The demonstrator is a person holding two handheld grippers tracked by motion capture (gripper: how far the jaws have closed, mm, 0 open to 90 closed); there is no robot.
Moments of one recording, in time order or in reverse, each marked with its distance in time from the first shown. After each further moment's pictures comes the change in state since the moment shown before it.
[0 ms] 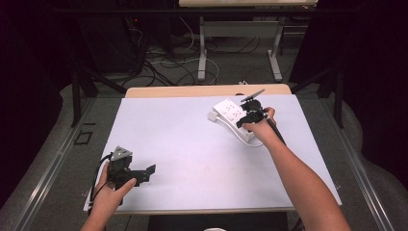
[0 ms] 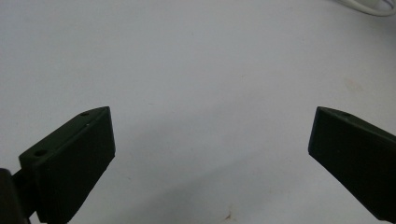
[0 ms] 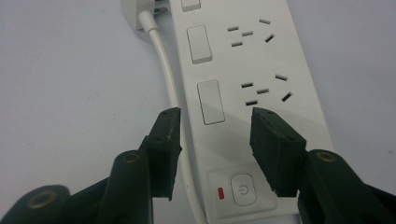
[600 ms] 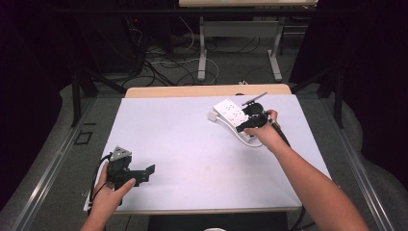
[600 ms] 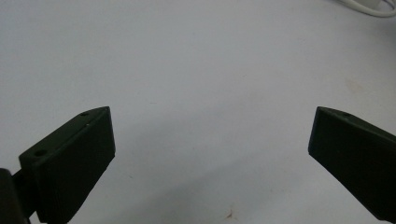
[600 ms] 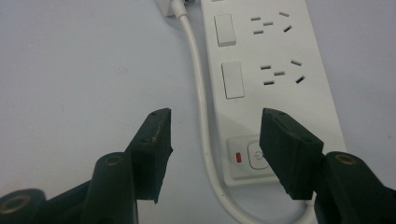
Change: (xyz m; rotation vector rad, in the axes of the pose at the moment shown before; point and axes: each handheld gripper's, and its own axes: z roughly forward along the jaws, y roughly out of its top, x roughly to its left) left arm 0.001 0.000 -0.001 0.002 -0.002 -0.001; right arm 0.010 -0.016 -0.024 -0.016 0.035 -0.059
